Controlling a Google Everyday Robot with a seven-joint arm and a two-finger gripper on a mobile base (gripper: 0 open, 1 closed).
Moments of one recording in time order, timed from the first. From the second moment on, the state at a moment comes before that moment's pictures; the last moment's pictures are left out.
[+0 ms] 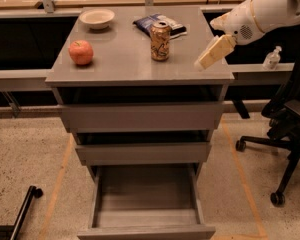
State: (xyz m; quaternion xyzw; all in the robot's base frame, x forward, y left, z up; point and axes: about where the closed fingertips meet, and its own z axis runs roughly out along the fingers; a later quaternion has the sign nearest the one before) arm 0.671 -0.154 0.941 -0.53 0.74 0.16 0.38
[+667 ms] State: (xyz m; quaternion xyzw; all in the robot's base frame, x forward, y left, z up) arm 0.720 -0.152 0.912 -0.49 0.75 0.19 0.40
